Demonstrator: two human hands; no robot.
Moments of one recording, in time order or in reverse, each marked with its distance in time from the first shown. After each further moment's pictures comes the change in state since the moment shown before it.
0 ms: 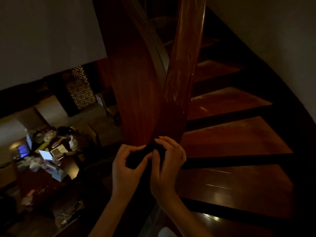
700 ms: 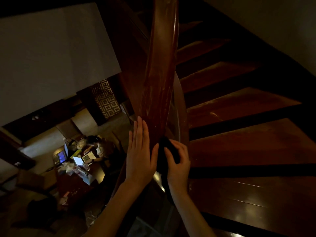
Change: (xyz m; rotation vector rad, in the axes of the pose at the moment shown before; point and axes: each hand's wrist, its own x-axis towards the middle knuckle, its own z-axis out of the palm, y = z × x) left_hand 0.039 0.034 0.095 0.867 -0.132 0.308; right_hand 0.059 0.069 -0.054 0.618 -0.054 0.541
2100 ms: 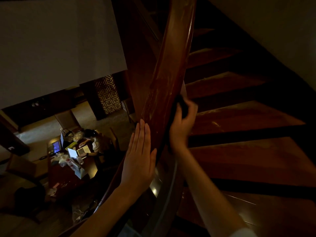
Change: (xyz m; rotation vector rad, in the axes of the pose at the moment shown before) left_hand 0.003 0.001 0.005 0.027 0.035 0.006; right_hand 0.123 -0.037 0.051 -0.112 0.044 -0.352
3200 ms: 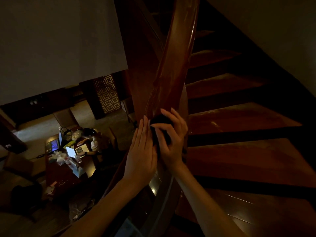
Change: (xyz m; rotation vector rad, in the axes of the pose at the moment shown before) left_hand 0.003 0.002 -0.005 -0.128 -0.032 -0.021; right_hand -0.054 -0.002 -0.017 -0.172 -0.309 -0.511
